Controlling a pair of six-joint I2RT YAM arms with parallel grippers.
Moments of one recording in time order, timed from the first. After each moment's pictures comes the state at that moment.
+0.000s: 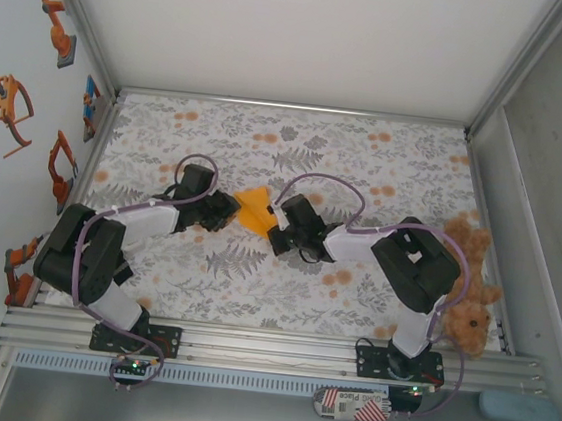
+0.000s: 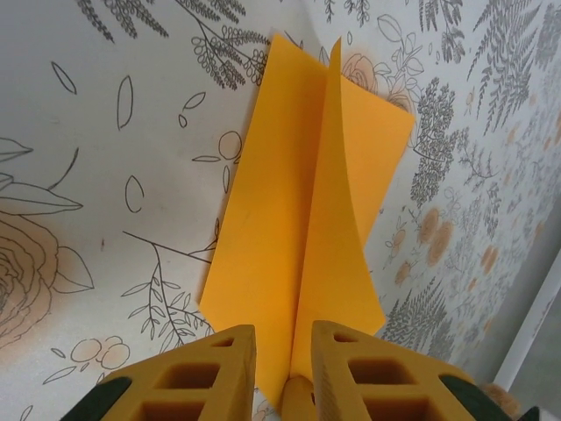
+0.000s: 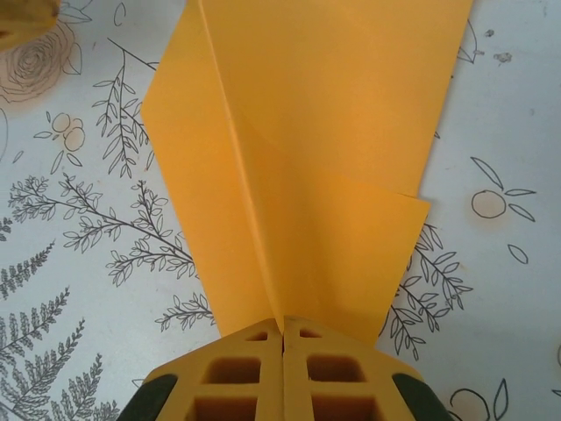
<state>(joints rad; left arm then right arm) -0.44 1.56 0.73 -0.05 0.30 -1.22 0.80 1.85 0.90 0.12 -0.15 0.21</state>
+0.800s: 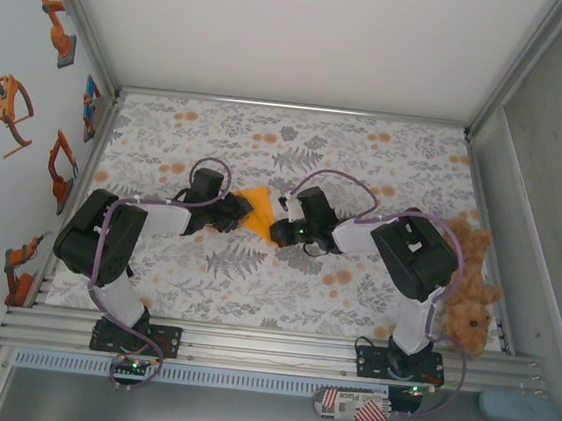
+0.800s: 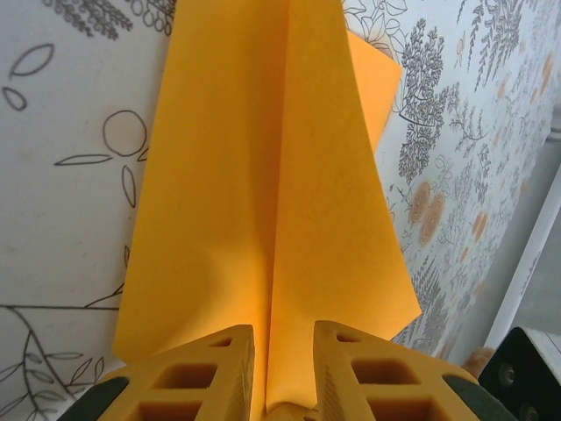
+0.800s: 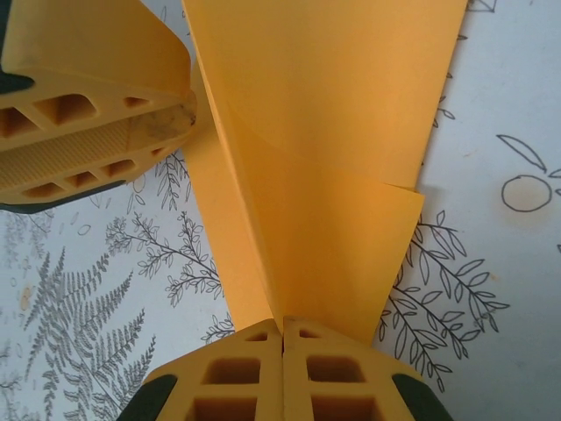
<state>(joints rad) -0.48 1.70 0.72 0.18 0.37 -1.20 0.68 1.92 0.90 0.23 -0.49 0.42</state>
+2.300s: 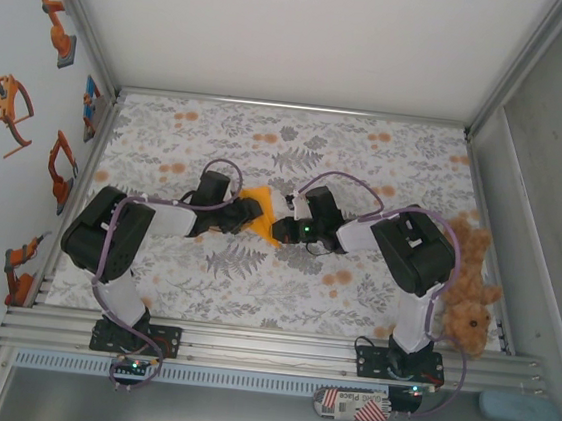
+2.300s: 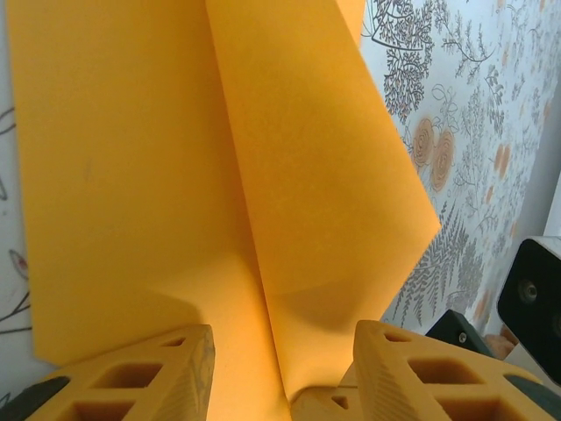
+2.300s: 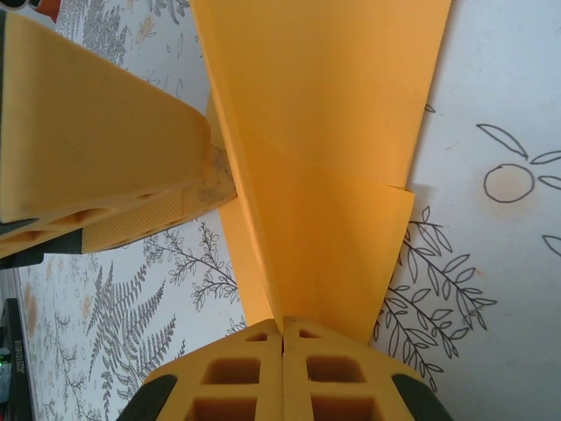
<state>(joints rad) -0.52 1.75 0.74 0.21 0.41 -1.03 0.63 1.95 0.87 0.33 -0.61 0.53</state>
